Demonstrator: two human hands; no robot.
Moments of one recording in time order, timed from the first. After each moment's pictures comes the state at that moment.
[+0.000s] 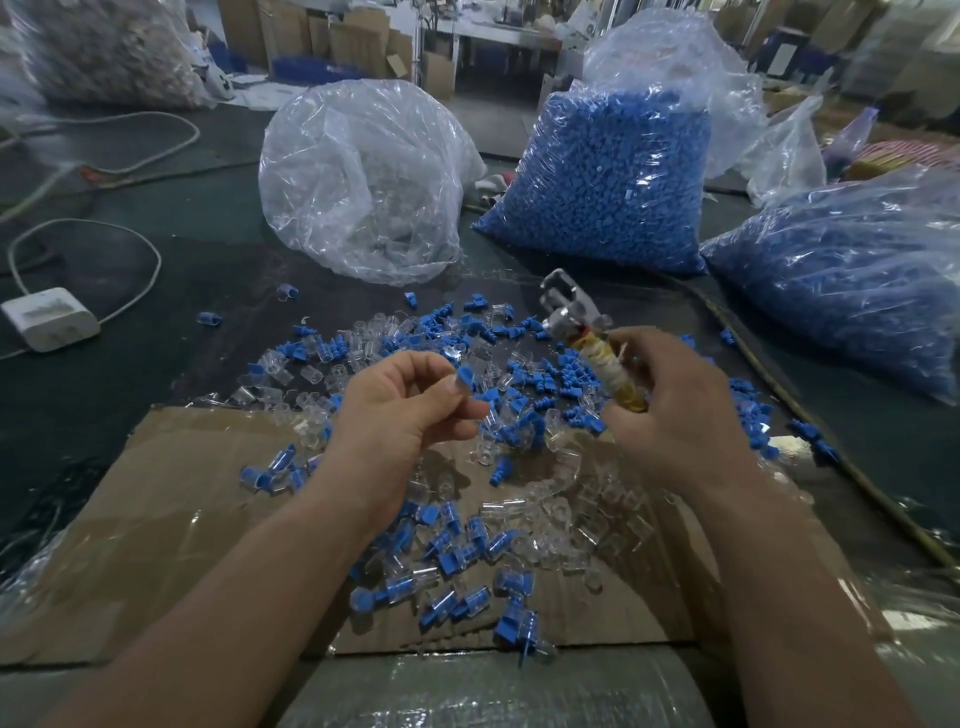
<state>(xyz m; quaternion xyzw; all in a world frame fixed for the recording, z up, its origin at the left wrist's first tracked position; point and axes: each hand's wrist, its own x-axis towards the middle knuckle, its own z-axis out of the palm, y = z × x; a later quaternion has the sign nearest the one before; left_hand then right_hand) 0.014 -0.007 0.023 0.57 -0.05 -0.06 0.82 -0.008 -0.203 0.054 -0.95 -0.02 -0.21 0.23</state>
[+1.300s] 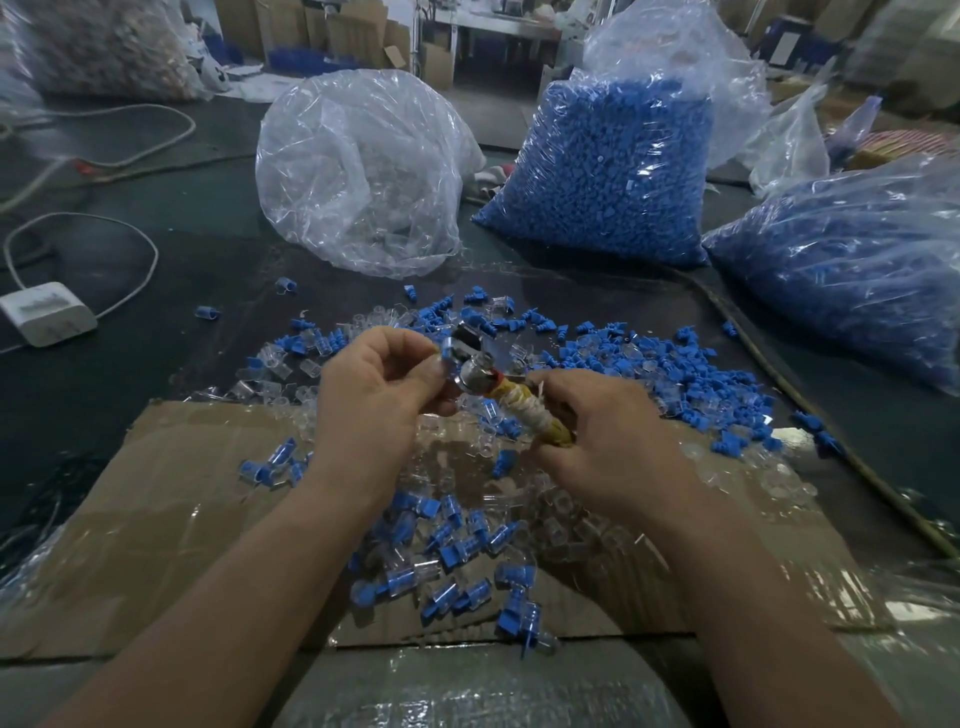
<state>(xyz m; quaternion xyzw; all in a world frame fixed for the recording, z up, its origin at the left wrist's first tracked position) 0.008 -0.007 0.032 0.68 -0.05 0.08 0.73 -0.011 -0.173 0.040 -0.96 -0.14 -0.10 0.21</state>
